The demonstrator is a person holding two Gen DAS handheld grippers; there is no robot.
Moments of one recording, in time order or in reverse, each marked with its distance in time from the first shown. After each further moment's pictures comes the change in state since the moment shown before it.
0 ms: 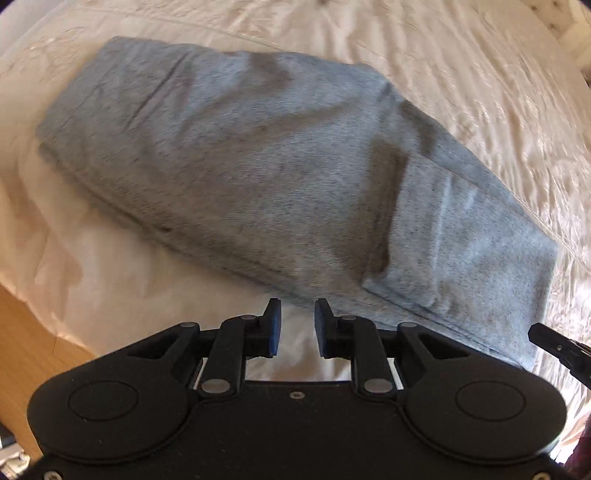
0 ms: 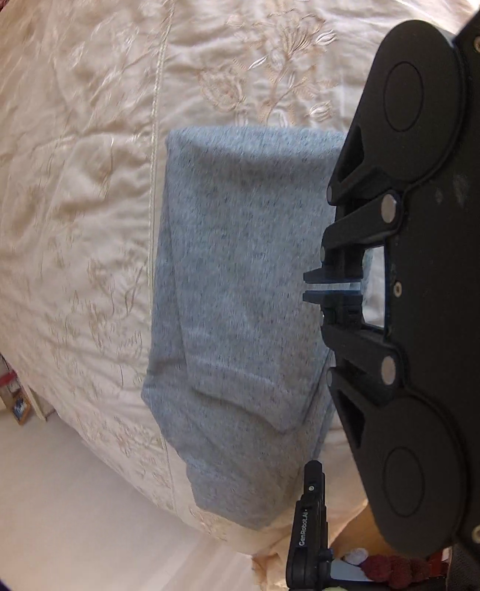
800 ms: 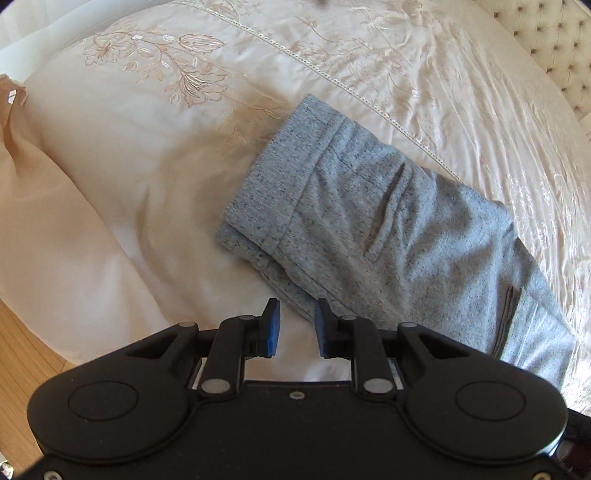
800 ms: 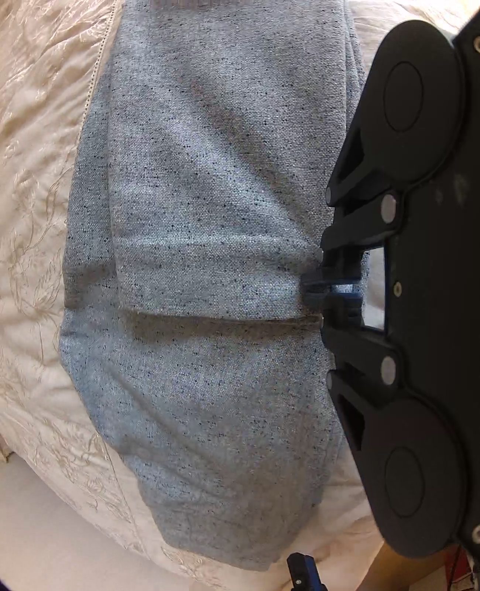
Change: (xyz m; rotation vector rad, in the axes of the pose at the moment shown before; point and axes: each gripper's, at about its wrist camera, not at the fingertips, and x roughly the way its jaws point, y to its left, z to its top) left arm -0.004 0.195 0.078 -0.130 -0.108 -0.095; right arm 0.119 0.126 0.007 0.179 0.119 -0.217
